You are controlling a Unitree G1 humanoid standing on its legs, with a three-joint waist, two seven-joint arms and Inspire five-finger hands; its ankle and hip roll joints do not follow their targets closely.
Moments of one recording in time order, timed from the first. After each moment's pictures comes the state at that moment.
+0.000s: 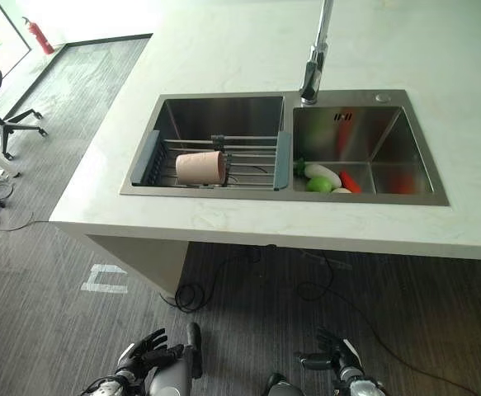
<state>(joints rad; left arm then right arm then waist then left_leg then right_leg) 0.01 0.20 -0.14 1.06 -0.30 -0.15 -0.08 -0.03 -0.38 0.12 1.22 0.32 -0.30 0.14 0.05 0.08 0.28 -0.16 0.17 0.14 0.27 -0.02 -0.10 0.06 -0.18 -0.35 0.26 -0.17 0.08</state>
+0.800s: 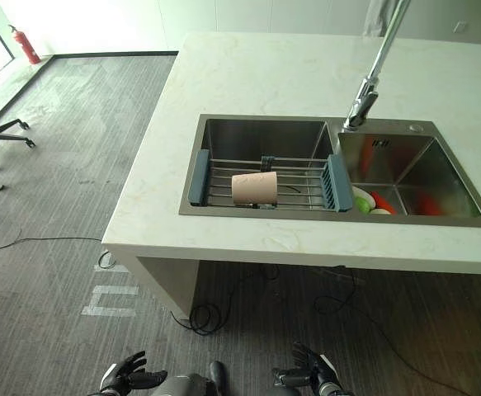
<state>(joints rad) 0.08 0.25 -0.18 1.09 -0.31 -0.15 0.08 0.02 -0.29 0.17 1.19 0.32 -0.30 0.17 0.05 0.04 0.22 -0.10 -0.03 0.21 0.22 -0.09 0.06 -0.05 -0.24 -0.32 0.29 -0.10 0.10</state>
